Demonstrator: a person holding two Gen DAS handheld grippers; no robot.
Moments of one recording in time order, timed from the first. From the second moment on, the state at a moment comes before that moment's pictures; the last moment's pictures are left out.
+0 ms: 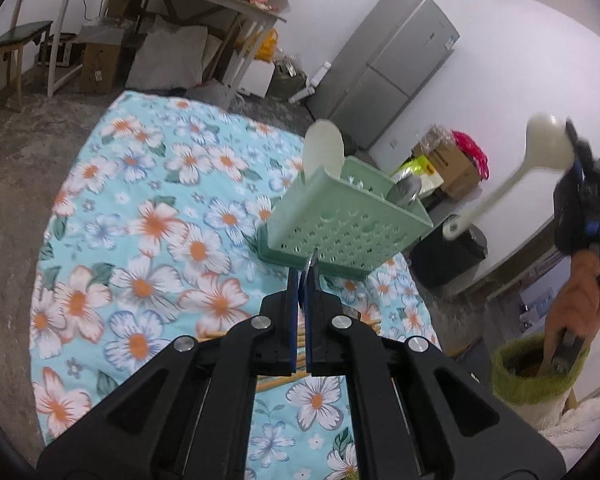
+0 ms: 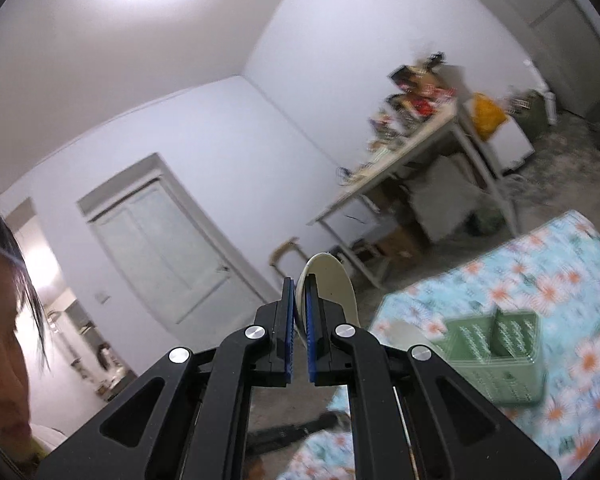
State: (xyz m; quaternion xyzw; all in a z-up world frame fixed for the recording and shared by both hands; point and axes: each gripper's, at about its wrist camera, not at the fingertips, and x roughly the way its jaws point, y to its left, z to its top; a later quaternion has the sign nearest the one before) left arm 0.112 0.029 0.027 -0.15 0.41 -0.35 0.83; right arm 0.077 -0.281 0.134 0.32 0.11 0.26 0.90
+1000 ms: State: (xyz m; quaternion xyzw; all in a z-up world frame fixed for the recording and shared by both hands) left arm 0.113 0.042 0.026 -0.16 0.39 -0.34 0.84; right arm 0.227 -0.245 0.029 0.29 0.28 0.26 0.88
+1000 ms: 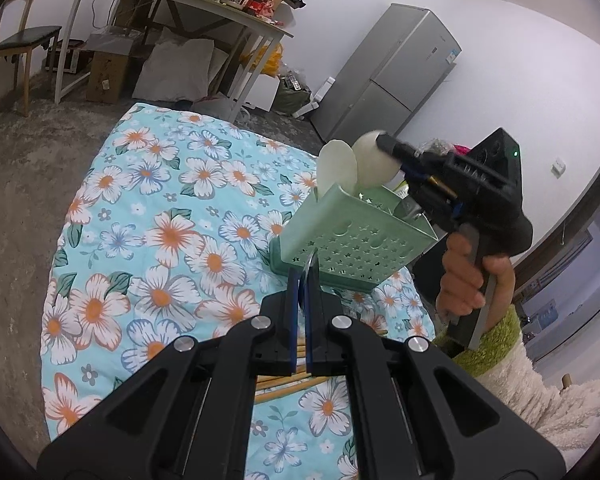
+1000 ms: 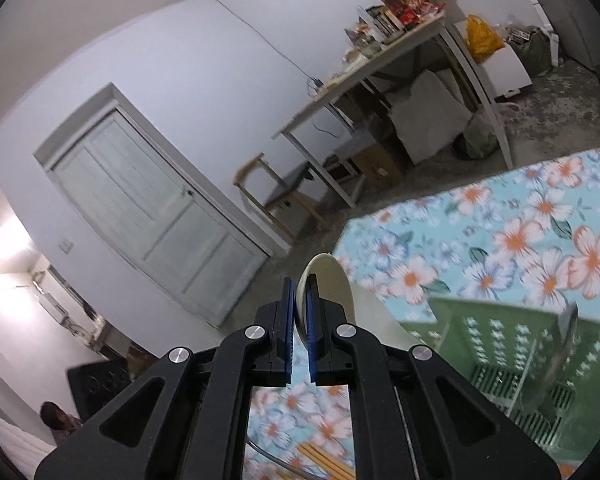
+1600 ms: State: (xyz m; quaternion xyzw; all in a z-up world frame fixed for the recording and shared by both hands) left arm 0.114 0.037 0.026 -0.15 0.39 -0.34 0.84; right arm 0.203 -0.253 0.025 0.27 0.29 0.22 0.89
